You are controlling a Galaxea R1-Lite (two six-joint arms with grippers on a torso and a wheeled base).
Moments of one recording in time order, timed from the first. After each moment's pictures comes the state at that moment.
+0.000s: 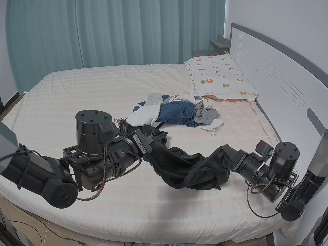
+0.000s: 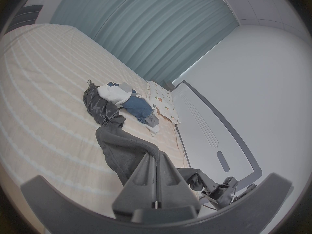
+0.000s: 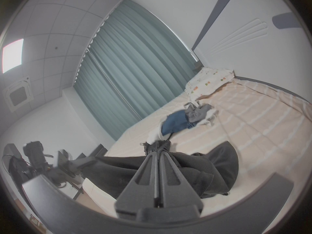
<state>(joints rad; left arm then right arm) -0.64 1.80 -0.74 -0.78 0.10 -0.84 0.58 1.93 -0.31 -1.55 -0.18 0.64</state>
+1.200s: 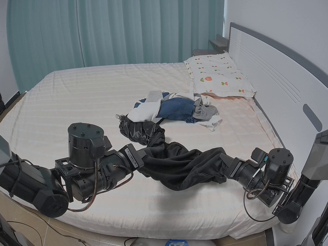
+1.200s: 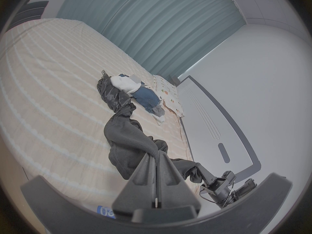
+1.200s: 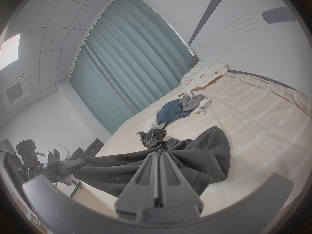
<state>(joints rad) -0.64 1.74 -0.61 -0.78 0.09 -0.88 0.59 1.99 -0.29 -1.55 -0.19 0.64</state>
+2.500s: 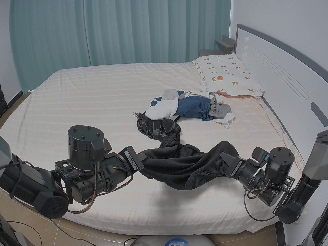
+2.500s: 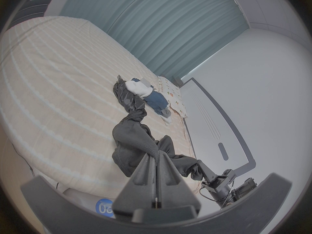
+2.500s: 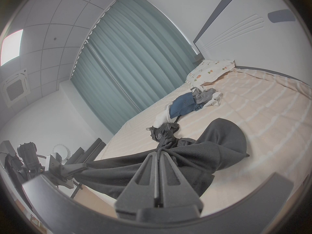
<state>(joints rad) -0.65 1.74 -0.60 -0.78 0.08 -0.91 0.58 1.98 -0.29 -1.55 -0.19 0.64</state>
